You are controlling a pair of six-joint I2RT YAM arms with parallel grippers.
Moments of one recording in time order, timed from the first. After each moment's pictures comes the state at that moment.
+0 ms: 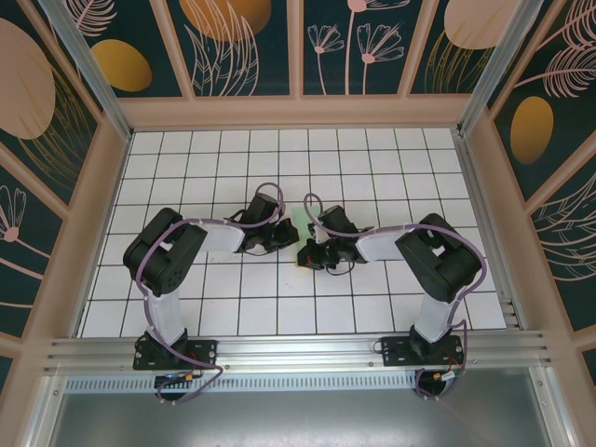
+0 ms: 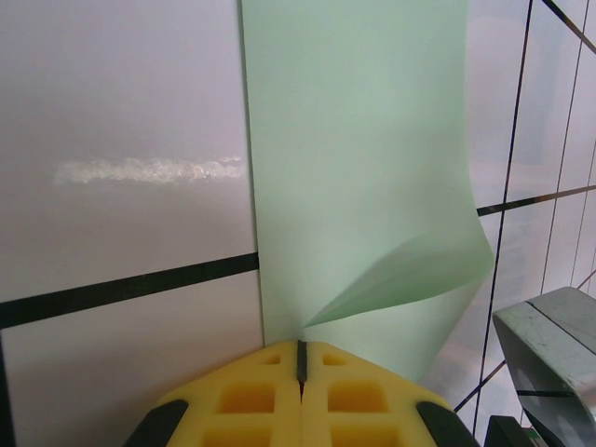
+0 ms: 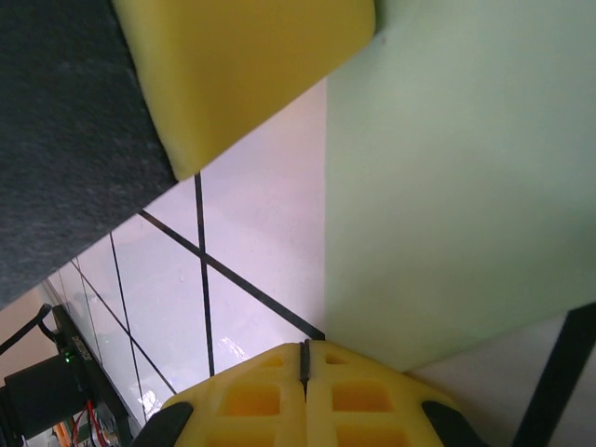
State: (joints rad) left arm -0.60 1.89 0.89 0.15 0.40 -0.91; right arm 0.70 1.78 0.77 0.05 -0.57 0.78
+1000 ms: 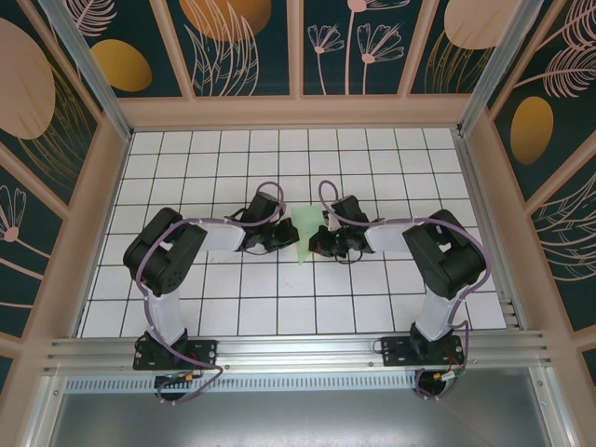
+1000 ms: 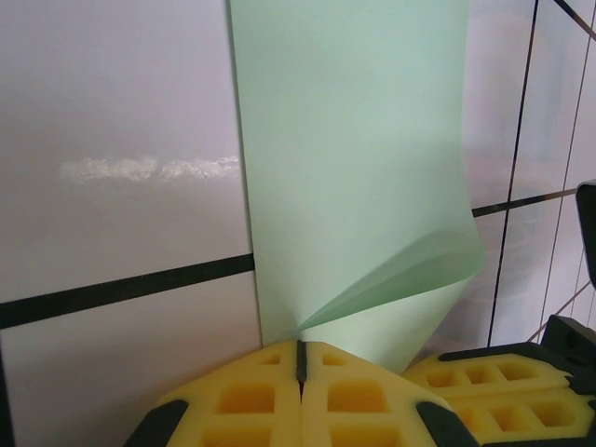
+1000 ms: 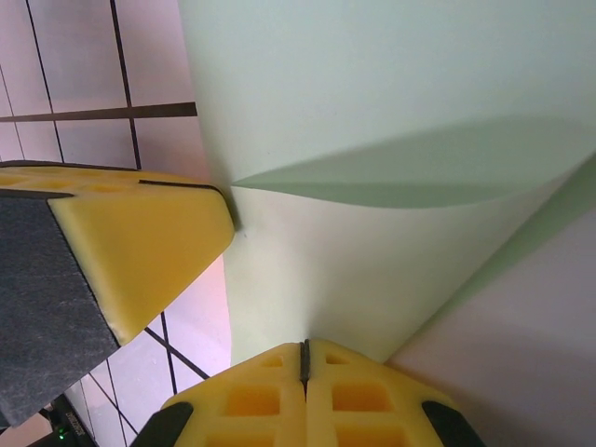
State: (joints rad) left arm -0.60 1.89 0.91 0.10 0.40 -0.90; right arm 0.58 1.78 0.80 0.02 -0.52 0.76
